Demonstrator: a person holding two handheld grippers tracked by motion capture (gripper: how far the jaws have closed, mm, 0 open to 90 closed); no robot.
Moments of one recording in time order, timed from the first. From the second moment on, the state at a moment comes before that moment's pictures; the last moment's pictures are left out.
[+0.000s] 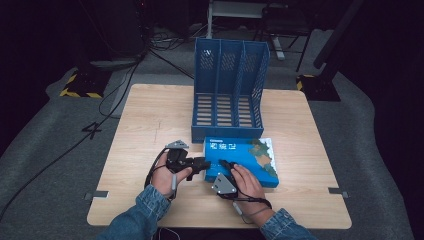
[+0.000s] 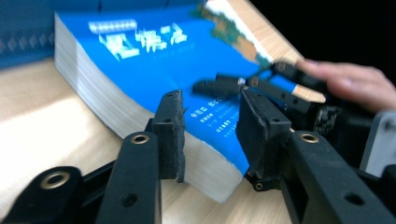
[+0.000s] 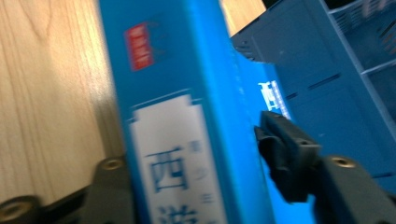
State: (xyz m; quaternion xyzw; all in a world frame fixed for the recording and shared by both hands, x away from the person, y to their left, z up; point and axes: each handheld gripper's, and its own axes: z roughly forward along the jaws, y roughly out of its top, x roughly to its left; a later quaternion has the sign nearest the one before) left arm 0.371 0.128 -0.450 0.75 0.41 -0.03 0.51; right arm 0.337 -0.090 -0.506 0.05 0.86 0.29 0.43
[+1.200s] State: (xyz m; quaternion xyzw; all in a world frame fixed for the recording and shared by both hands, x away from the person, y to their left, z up) left arm 0.407 0.182 -0.503 0.82 0.41 0.16 0.35; right arm 0.395 -0.179 -0.389 0.18 0.85 0.46 0.16
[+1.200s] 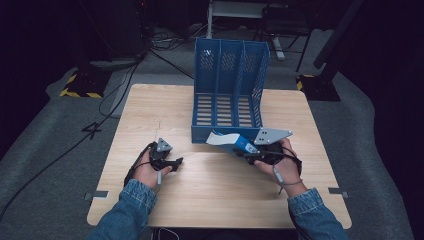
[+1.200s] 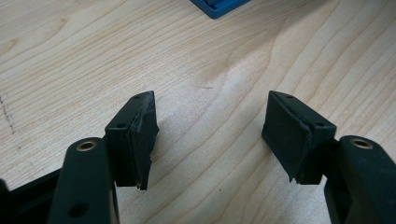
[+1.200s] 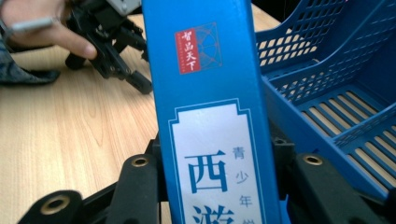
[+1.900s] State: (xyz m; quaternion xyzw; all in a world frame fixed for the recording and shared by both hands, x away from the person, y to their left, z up) left arm 0.410 0.183 -0.504 0.82 0.43 0.17 0.34; right arm 0.398 -0.203 -0.326 0.23 0.82 0.49 0.17
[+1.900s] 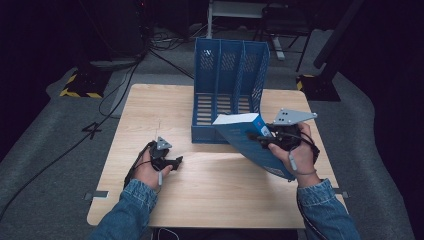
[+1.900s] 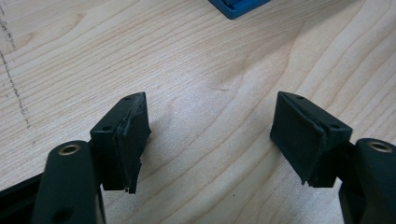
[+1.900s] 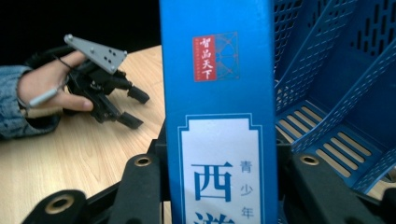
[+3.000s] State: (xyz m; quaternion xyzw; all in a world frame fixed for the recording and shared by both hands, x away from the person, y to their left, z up) left arm 0.410 0.182 -0.503 0.82 0.43 0.17 0.34; right arm 0.416 -0.223 -0.254 0.28 0.77 0.56 0.15
